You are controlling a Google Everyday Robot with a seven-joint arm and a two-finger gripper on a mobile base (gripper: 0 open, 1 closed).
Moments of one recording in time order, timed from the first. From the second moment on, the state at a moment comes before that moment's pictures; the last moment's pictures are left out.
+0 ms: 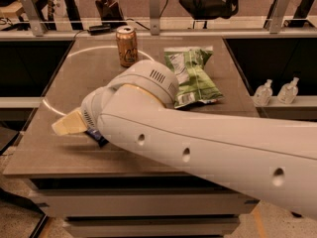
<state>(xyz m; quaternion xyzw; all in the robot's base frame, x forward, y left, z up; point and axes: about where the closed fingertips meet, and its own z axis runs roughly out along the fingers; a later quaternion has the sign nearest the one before) 0.514 0.160 0.860 -0.33 0.83 0.15 0.43</state>
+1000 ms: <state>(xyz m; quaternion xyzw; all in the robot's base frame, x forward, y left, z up) 0.507 0.173 0.816 -0.36 0.84 0.12 0.38</state>
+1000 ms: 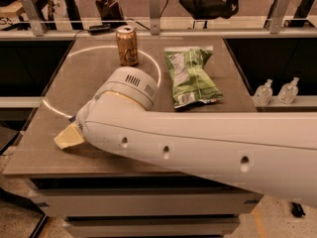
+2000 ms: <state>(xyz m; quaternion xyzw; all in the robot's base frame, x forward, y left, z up) 0.506 0.172 0.822 -0.37 0.85 0.12 0.37</state>
